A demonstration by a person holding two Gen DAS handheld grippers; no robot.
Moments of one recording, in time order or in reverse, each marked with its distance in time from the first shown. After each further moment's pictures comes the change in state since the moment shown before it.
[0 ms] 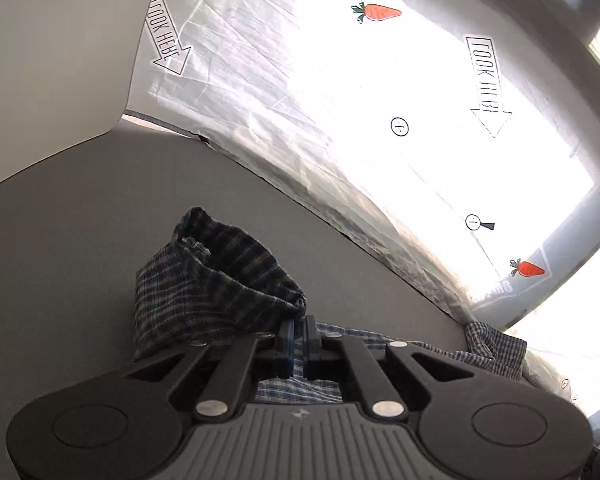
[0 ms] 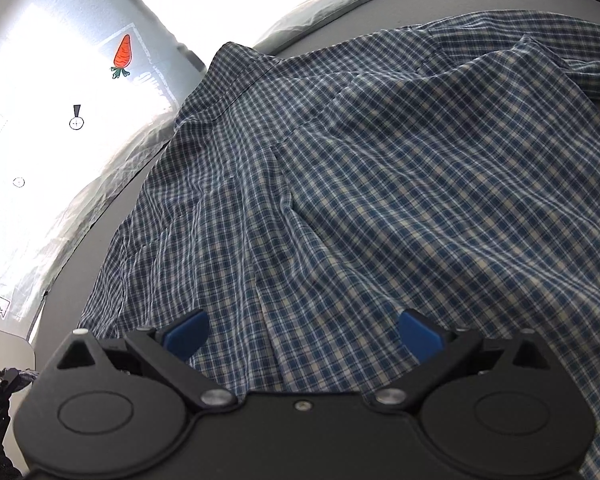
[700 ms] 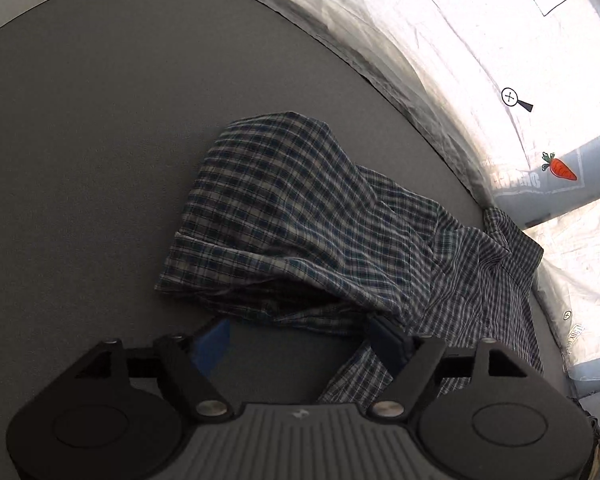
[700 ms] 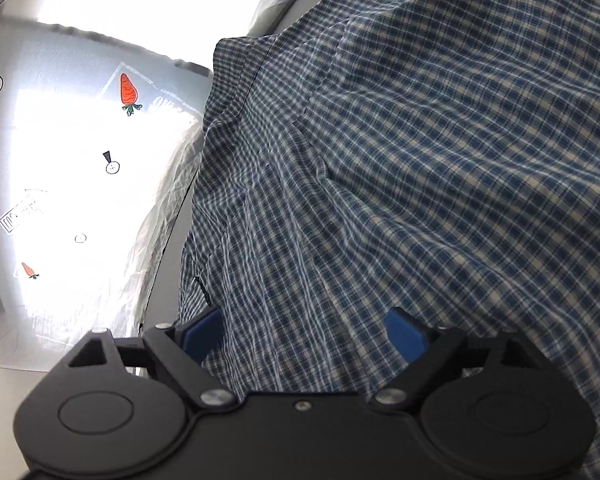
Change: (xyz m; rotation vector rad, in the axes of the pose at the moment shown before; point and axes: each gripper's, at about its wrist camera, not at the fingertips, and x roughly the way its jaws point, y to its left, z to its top) left arm 0.037 0.017 -0.053 -0.170 0.401 0.105; right arm 0.024 -0.016 0.001 0.313 0.151 0.320
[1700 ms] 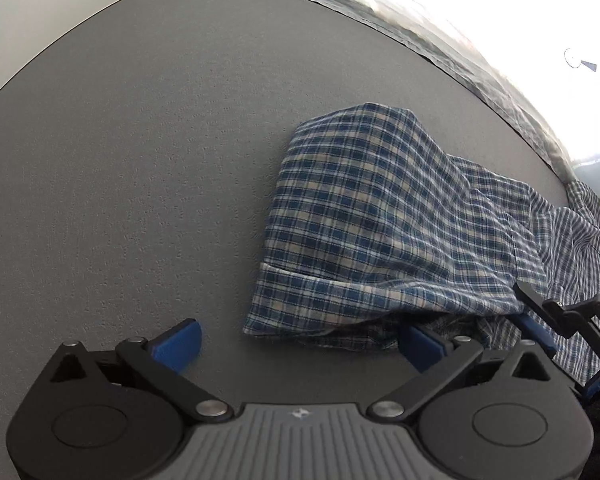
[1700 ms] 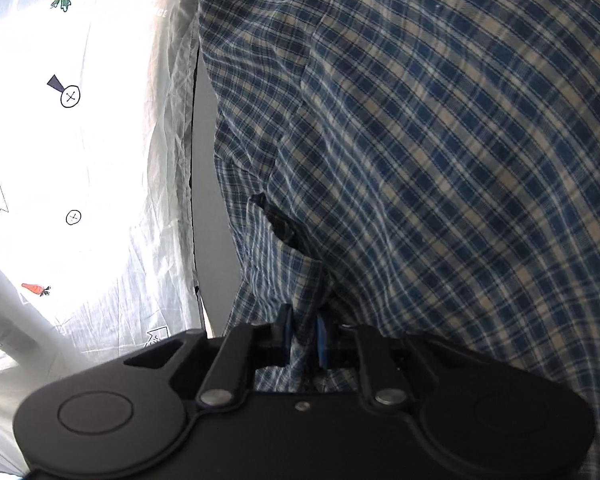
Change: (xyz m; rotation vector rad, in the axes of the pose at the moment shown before) left arm 0.027 0.010 0.010 0.158 0.003 0.249; right arm 0.186 0.103 -0.027 0.214 0.267 0.118
